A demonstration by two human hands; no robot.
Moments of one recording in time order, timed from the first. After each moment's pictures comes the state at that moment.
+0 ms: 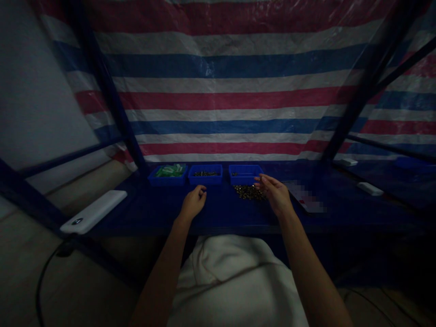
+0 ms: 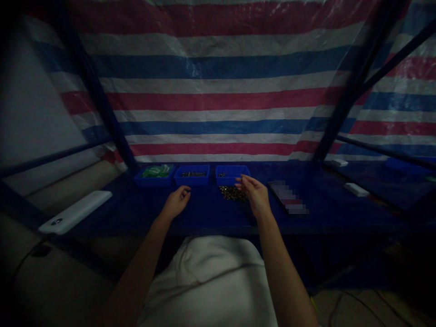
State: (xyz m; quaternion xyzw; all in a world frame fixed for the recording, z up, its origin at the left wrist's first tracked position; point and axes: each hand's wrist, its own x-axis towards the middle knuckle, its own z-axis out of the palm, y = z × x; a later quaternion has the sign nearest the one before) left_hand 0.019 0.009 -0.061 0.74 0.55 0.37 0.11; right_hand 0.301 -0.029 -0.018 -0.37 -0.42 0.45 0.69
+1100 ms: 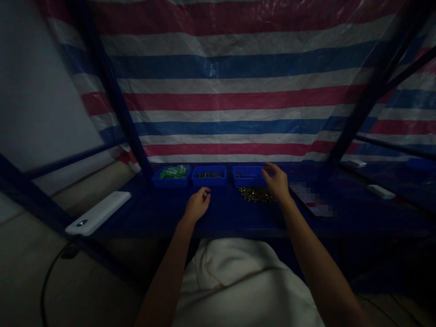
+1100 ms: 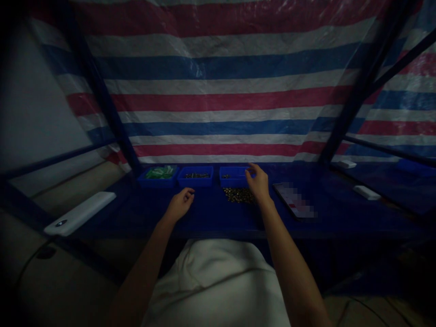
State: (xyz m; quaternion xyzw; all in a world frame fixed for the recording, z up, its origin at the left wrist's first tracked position) left_hand 0.020 0.006 -0.058 0.74 0.55 0.37 0.13; right_hand 0.319 0.034 -0.014 -0.54 -0.63 0.01 0.56
